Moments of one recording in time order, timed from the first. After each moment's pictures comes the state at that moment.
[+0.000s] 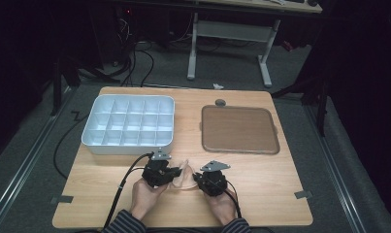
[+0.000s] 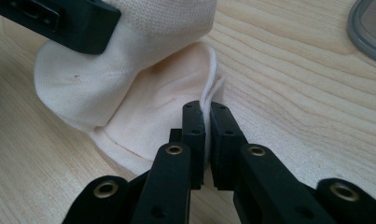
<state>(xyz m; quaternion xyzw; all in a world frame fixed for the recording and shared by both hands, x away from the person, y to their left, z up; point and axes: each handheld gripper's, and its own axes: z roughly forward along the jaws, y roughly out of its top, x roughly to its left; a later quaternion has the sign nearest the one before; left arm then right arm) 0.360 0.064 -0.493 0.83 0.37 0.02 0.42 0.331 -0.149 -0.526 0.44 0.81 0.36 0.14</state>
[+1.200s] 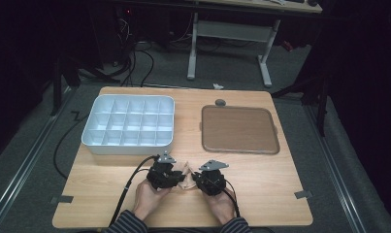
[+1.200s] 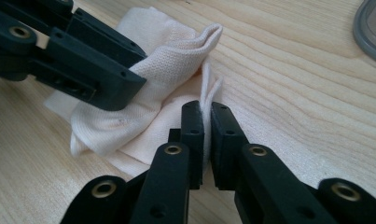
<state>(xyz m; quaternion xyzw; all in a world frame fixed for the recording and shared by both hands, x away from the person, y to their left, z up) 0.362 0.055 -0.509 0.84 0.36 0.00 0.40 0.333 -0.145 -0.526 0.44 0.81 0.36 0.14</state>
